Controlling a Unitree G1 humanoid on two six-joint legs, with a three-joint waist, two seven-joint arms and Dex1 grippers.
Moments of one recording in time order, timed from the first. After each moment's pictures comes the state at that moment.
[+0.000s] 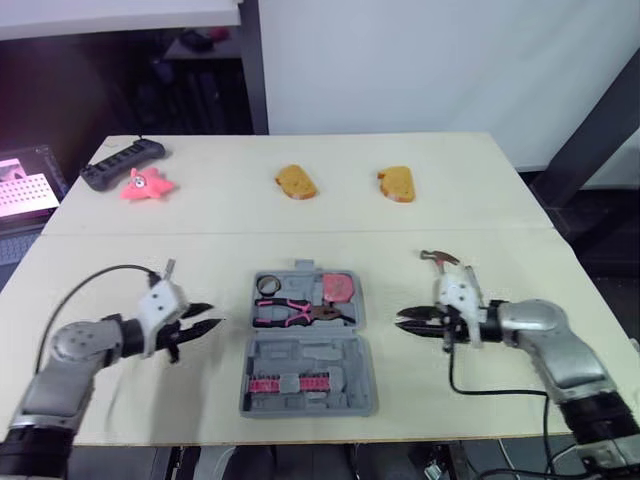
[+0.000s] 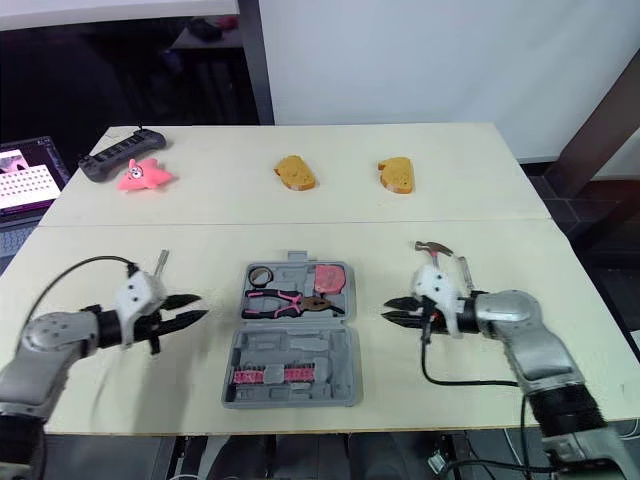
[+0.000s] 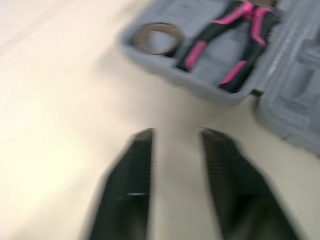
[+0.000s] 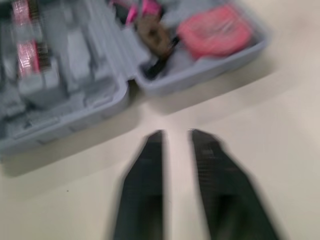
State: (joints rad) left arm 0.00 0.79 0.19 0.03 -0.27 0.11 -1.04; right arm -0.19 -0.76 -0.01 0.01 0.28 0.24 1.17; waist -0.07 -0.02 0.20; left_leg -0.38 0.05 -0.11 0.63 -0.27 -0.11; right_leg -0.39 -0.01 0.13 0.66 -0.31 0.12
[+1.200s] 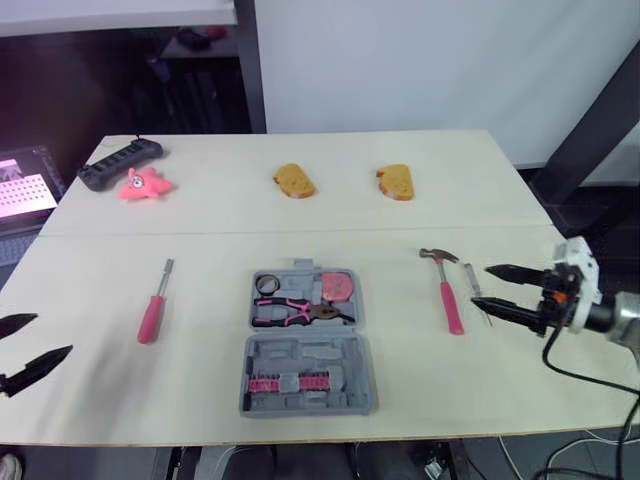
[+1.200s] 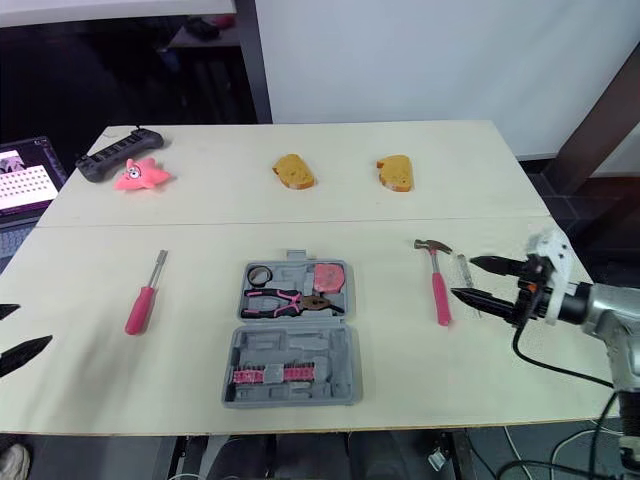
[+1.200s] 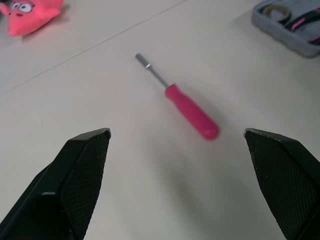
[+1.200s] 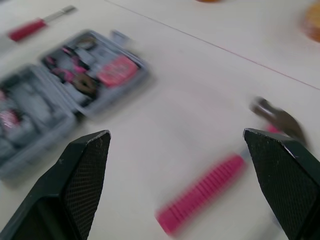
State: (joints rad) left arm 0.34 0.91 0.76 0.17 -0.51 0.05 -1.26; right arm -0.19 -0.93 -0.28 0.09 0.55 0.48 1.26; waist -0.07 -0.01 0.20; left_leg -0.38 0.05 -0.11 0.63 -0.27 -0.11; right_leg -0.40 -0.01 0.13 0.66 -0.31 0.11
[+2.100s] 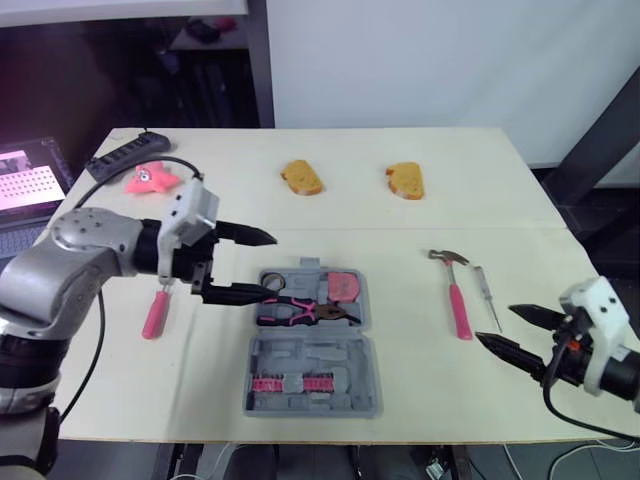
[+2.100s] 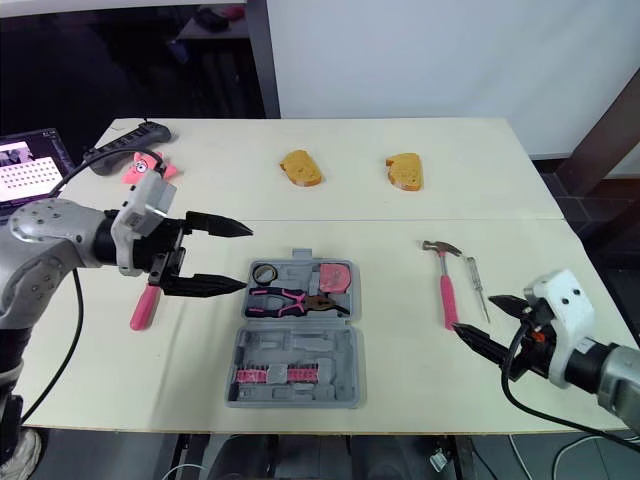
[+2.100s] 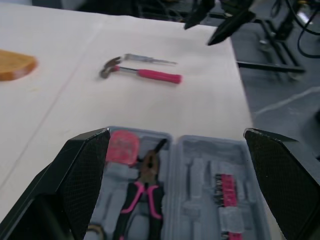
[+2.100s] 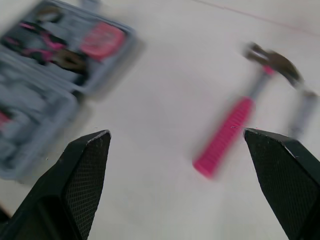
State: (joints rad) left arm -0.58 0.91 -0.03 -0.26 -0.69 0.63 -1.29; right arm 0.38 -0.78 -0.69 -0.66 0.62 0.89 0.71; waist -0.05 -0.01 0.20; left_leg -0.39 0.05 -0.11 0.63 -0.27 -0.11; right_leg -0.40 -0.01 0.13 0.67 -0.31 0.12
